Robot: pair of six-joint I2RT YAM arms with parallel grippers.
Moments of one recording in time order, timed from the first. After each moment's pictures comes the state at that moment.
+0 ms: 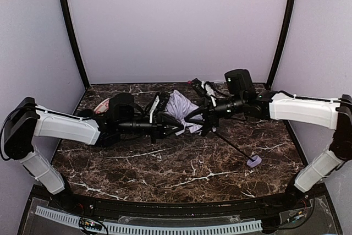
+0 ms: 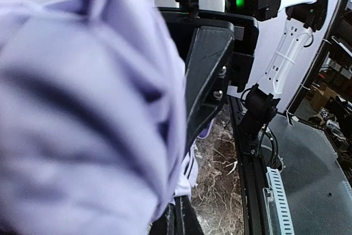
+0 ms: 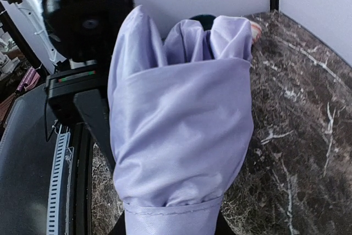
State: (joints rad) left arm -0.84 1.57 0.82 0.59 0.61 -0.18; right arm 0.75 1.47 1.08 -0.10 -0.71 -0.13
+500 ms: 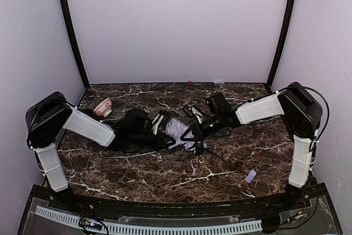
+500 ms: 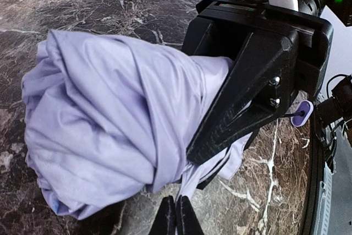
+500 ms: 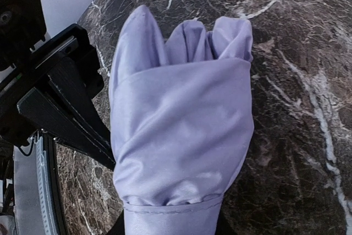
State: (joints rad) left arm -0.78 1.82 0.80 0.46 0.38 -0.34; right arm 0.68 1.96 1.13 -0.01 -0.72 0.11
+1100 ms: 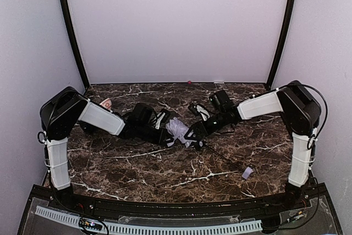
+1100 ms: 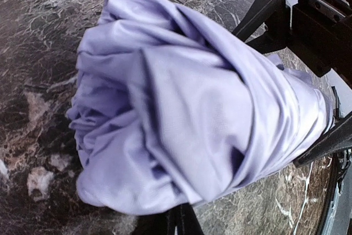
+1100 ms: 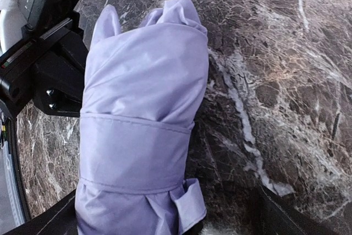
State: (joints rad) left arm -0.69 2.01 1.03 0.20 0.40 -0.37; right arm 0.61 1.99 1.18 -0.11 -0.61 0.04
